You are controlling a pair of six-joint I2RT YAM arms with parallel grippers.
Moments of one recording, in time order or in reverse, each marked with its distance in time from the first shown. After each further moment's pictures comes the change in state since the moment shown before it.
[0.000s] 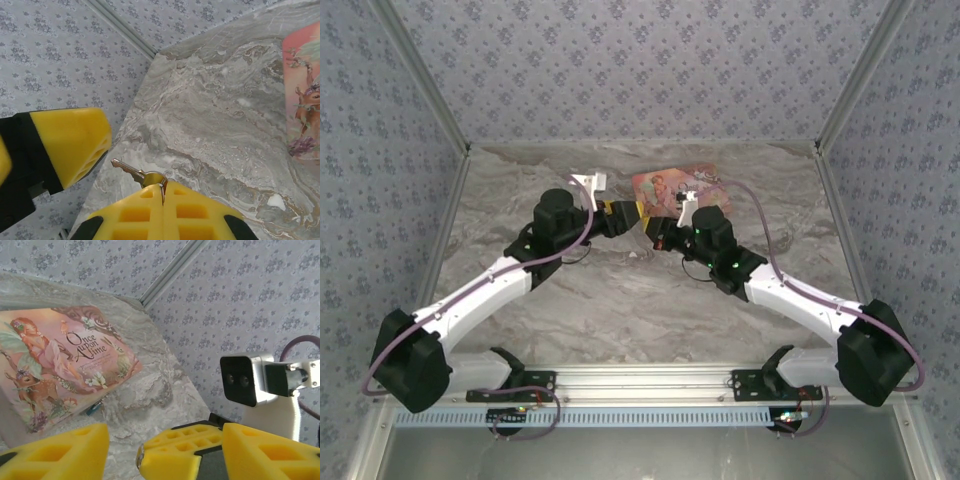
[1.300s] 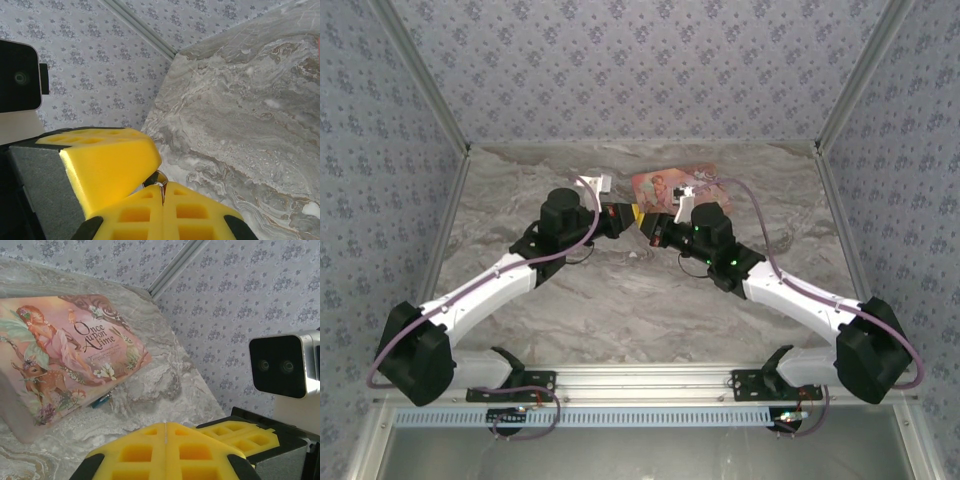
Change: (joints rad) left arm -0.005 0.035 0.013 -0.029 -0.007 0.020; right arm -0.002 0.016 0.031 0.035 -0.057 0.052
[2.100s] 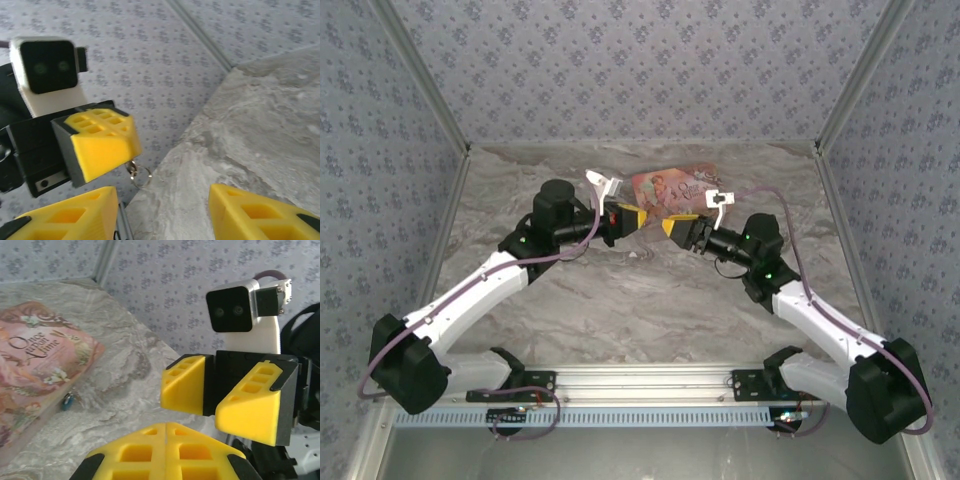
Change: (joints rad) left arm -0.008 -0.051 0.103 -0.152 0.246 0.254; right arm -0.247 -0.209 -0.235 0.297 -0.470 -0.031
